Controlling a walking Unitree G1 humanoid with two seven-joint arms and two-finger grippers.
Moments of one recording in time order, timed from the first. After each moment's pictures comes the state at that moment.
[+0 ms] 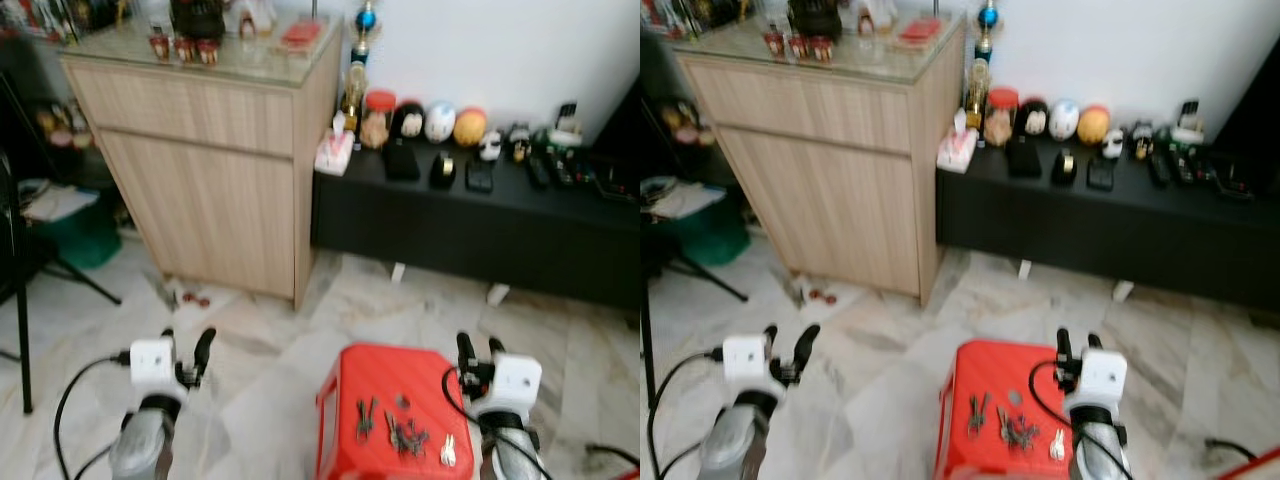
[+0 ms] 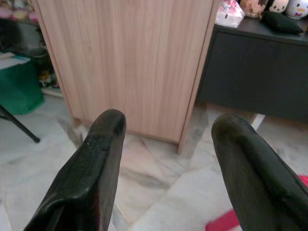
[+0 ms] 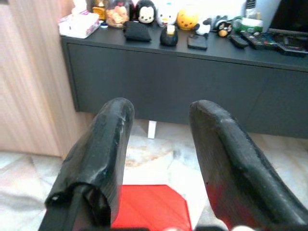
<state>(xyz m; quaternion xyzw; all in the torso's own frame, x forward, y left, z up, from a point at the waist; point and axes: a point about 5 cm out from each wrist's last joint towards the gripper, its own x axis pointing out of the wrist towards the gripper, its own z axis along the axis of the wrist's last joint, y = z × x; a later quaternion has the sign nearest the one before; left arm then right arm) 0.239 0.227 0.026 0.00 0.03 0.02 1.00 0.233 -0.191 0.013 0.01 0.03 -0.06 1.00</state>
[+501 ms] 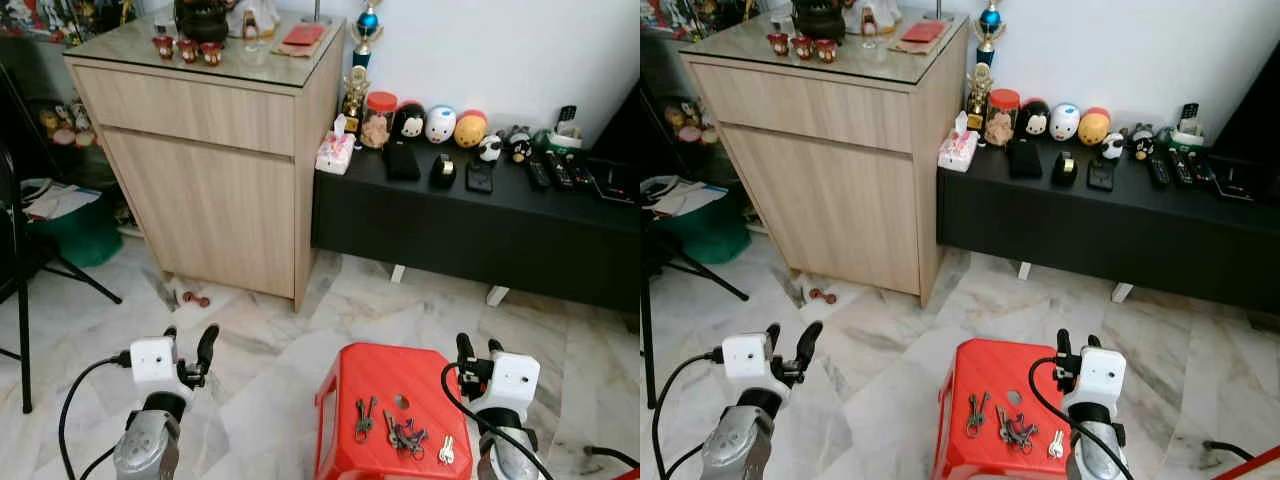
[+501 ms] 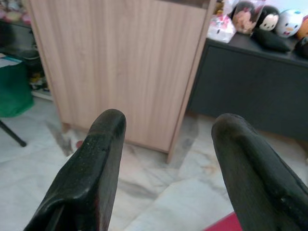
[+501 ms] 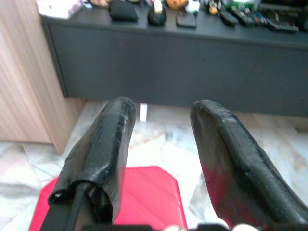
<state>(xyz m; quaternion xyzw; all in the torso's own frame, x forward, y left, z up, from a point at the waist) 0.254 0.216 0.042 -0.03 0.01 0.01 1.00 0.235 -0.195 0.010 0.02 0.07 -0.09 0.99</state>
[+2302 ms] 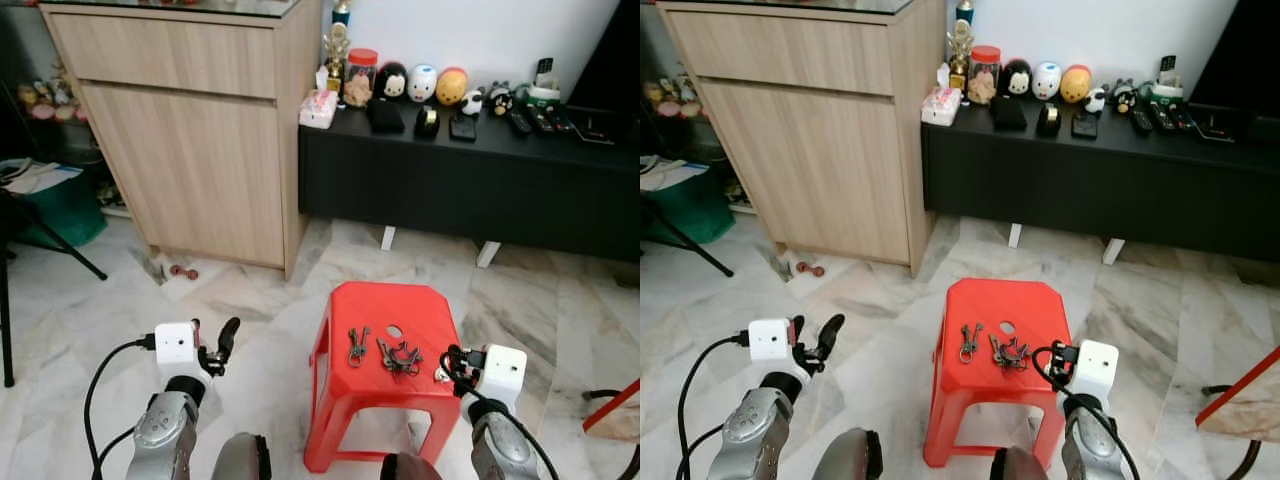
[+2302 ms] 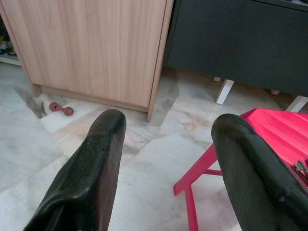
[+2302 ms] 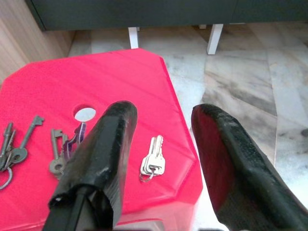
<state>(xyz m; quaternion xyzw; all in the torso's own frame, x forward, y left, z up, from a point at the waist) 0.267 0.201 0.043 -0.04 0.05 -0.01 1.00 0.251 -0.196 -0.009 0.08 0.18 -0.09 0.98</state>
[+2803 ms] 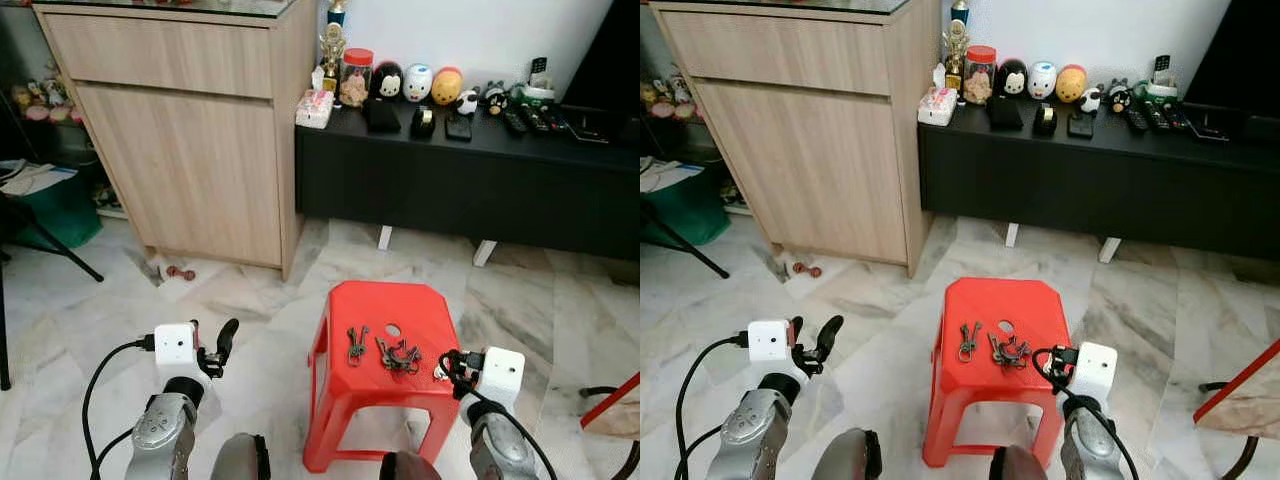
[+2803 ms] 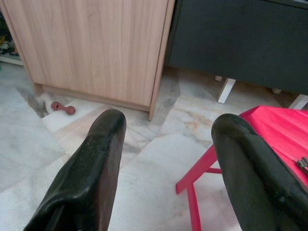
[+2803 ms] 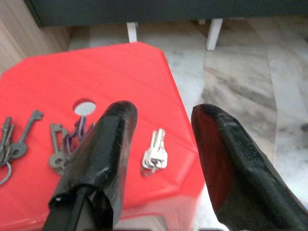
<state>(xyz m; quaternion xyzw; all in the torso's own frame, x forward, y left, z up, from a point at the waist) 0.266 0.203 0.042 -0.04 0.06 -0.01 1.00 0.255 -0.195 -0.009 0.08 0.17 -0.09 0.98</state>
